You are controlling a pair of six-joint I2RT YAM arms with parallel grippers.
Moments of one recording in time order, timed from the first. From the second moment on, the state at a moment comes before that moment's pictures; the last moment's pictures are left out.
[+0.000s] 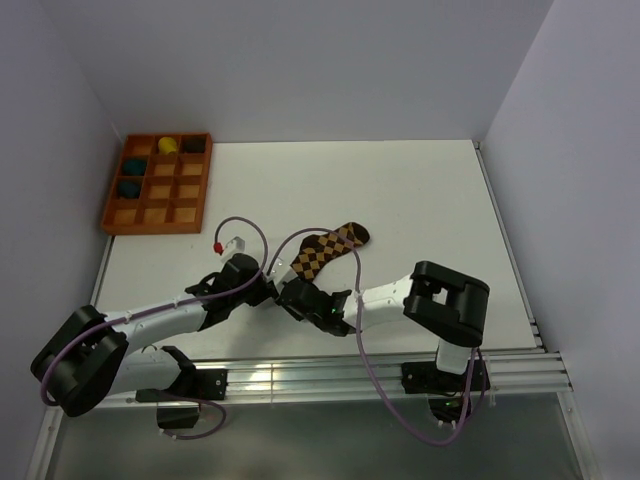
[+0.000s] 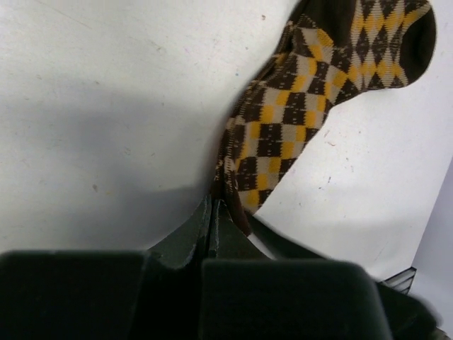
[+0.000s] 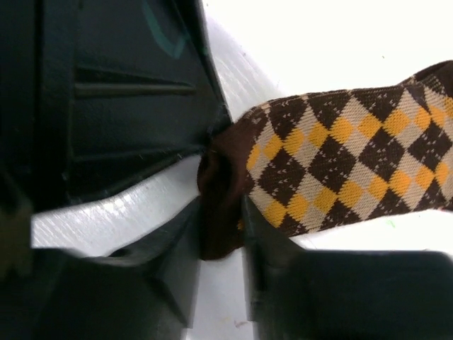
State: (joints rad) left arm -0.72 1.21 0.42 0.07 -0.14 -1.15; right arm 1.19 1.76 0.78 0.28 0.38 0.11
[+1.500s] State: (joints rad) left arm -0.71 1.06 0.26 0.17 -0.13 -1.13; right arm 0.64 1.92 0.87 0.23 -0.77 0.69
